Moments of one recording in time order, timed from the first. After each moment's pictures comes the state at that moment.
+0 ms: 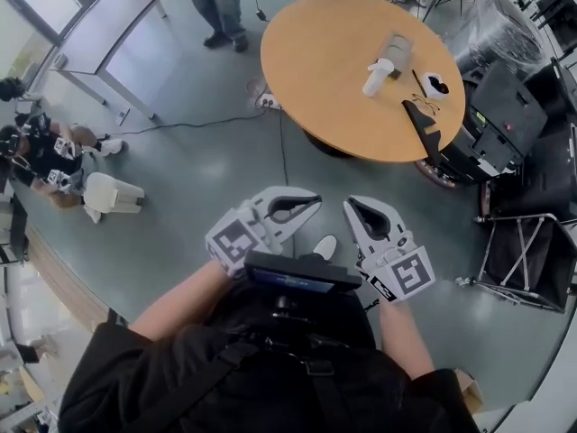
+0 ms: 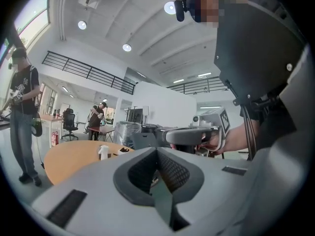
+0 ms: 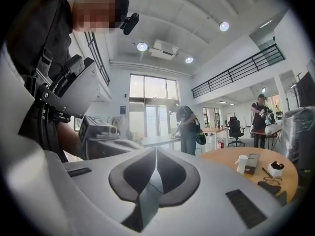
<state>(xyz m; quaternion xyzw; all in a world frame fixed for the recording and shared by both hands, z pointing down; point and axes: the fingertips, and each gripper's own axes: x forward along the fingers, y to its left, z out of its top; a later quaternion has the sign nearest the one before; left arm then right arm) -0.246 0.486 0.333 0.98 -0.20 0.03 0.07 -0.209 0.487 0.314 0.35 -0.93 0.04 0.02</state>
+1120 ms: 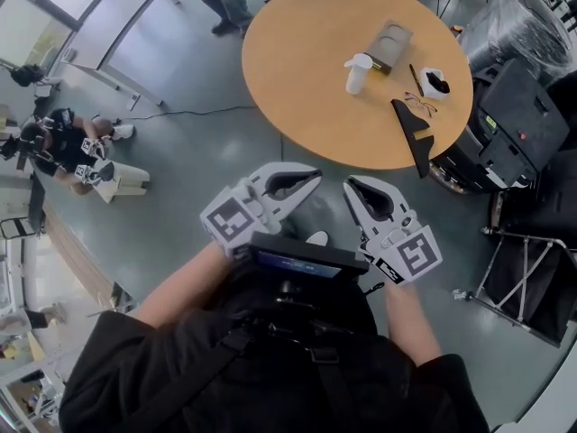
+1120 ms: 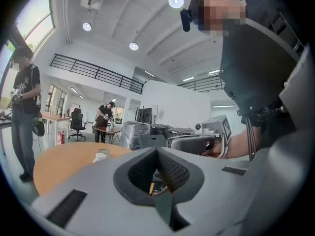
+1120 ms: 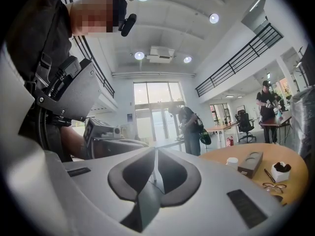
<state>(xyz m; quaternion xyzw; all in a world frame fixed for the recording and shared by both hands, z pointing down) -0.031 0.350 0.326 0.96 -0.25 0.04 0.08 0.008 0.347 0.319 0.29 -0.95 0.08 -0.02</state>
